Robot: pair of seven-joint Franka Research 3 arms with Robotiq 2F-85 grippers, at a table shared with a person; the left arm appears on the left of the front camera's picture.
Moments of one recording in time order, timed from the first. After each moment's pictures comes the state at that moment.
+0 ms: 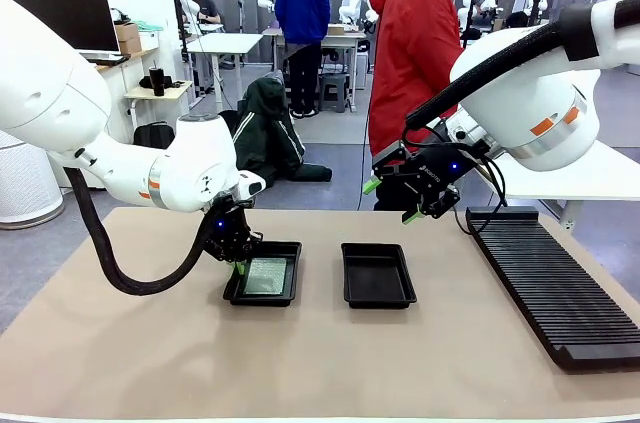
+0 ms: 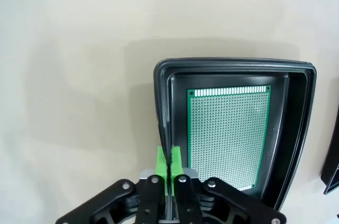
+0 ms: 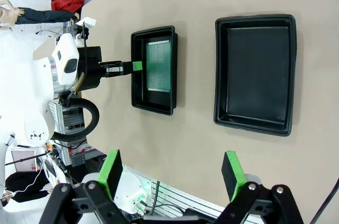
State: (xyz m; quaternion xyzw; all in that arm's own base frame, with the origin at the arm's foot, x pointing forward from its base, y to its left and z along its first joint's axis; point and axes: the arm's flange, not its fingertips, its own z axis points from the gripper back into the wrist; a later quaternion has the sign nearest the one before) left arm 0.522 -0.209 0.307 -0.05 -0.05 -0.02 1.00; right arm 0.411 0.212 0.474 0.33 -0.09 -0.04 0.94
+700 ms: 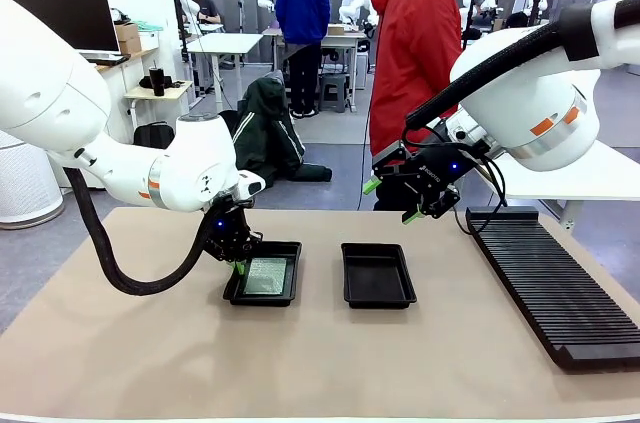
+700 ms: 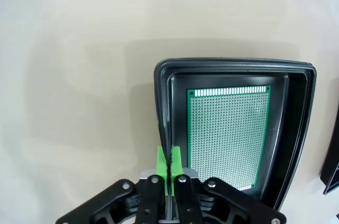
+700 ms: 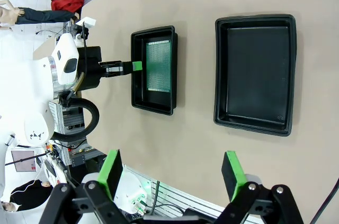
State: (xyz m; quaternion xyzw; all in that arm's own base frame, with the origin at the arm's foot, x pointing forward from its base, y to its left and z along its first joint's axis) left arm 0.522 -0.209 0.308 -0.05 -0.05 -0.02 1.00; right arm 0.411 0.212 0.474 0.33 -0.09 -0.04 0.94
